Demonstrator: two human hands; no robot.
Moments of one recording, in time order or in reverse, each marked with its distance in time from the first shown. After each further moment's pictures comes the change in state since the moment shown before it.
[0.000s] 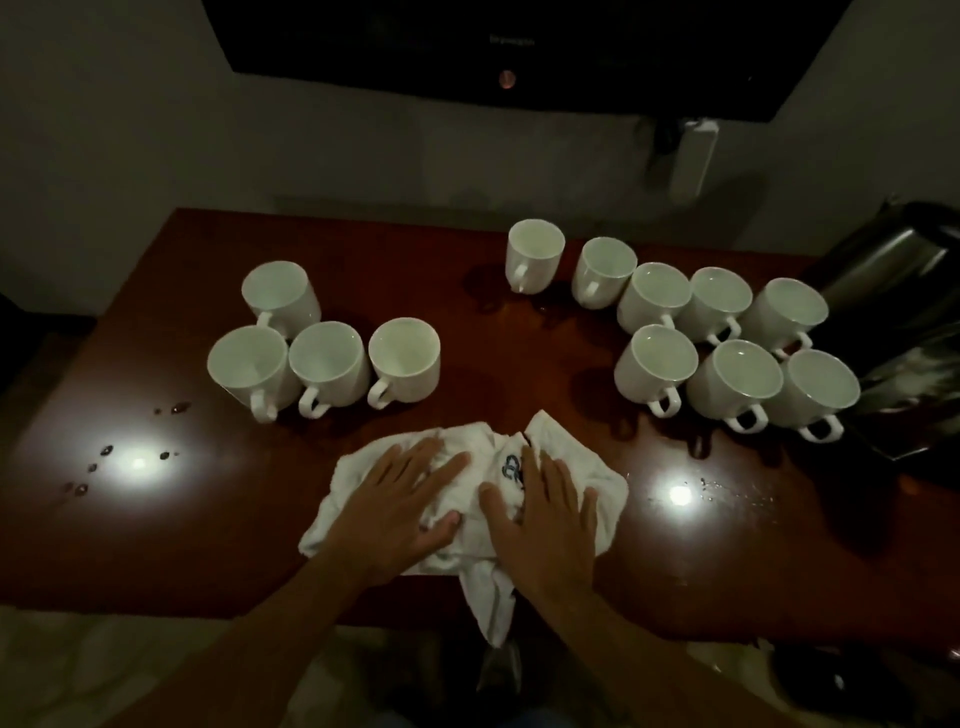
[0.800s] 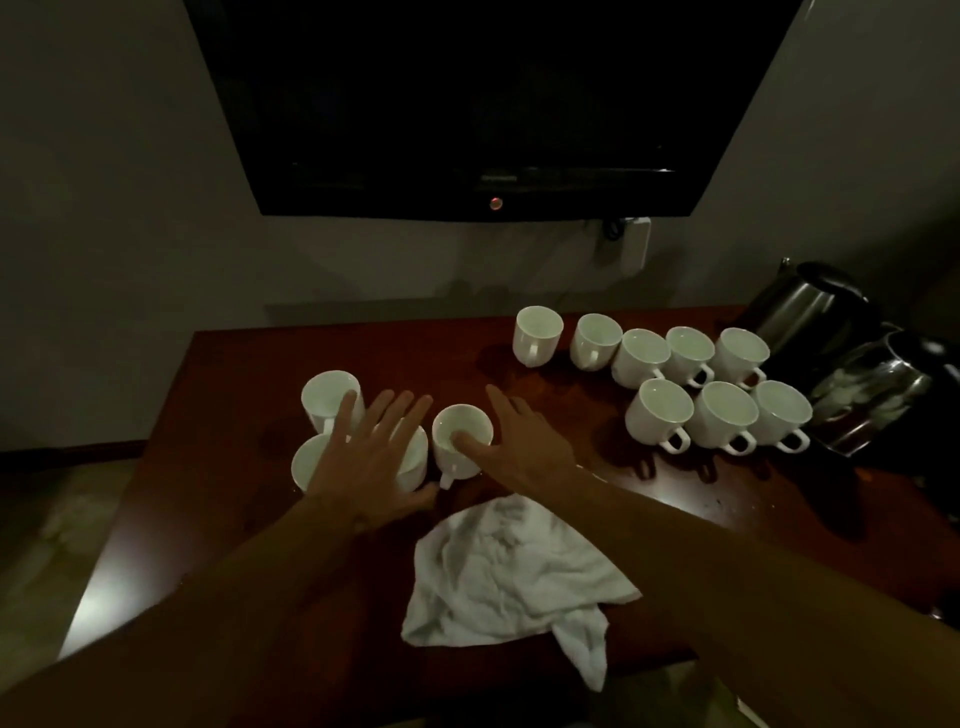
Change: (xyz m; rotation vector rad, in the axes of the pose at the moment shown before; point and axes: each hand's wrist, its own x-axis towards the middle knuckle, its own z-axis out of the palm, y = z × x) left_hand 0.044 -0.112 -0.154 0.318 0.122 0.092; right_hand 0.076 -0.166 -0.079 0.003 -0.045 -0.075
